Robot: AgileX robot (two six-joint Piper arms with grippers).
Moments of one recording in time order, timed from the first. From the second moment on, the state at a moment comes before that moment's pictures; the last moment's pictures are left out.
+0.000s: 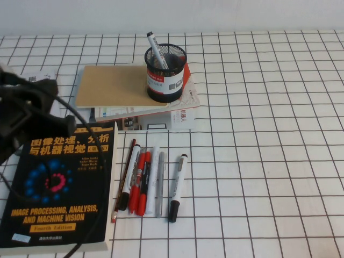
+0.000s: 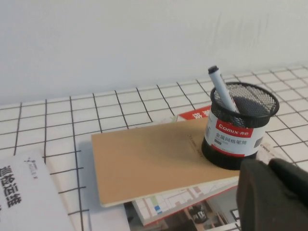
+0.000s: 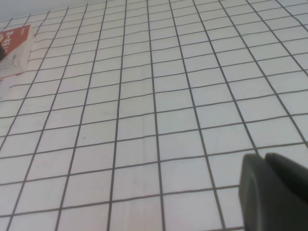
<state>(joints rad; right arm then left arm) 0.02 -0.02 0.03 0.07 0.35 0.13 -0.33 1.00 -0.62 -0.09 -0.11 0.08</state>
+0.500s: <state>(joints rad) 0.02 -0.02 0.03 0.07 0.35 0.13 -0.35 1.54 -0.89 0.07 -0.52 -0.26</state>
